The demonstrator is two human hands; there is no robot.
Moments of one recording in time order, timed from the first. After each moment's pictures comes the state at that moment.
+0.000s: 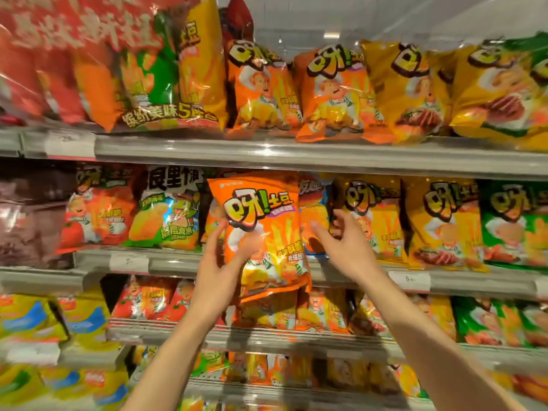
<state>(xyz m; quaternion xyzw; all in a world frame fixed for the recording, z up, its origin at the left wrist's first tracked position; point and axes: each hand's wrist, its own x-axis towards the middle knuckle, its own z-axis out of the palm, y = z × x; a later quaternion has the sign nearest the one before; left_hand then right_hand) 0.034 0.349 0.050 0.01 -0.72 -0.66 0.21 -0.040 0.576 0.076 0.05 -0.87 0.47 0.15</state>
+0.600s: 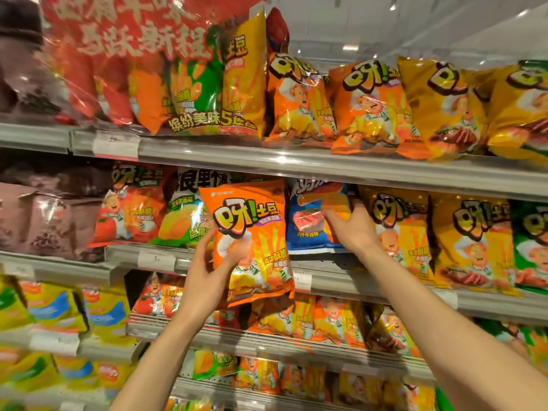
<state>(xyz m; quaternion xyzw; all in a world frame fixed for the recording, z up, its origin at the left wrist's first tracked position) 0.041 0.289 0.043 0.05 -0.72 -0.65 0.24 -0.103 0.540 0.101 0.01 -0.86 0.47 0.19</state>
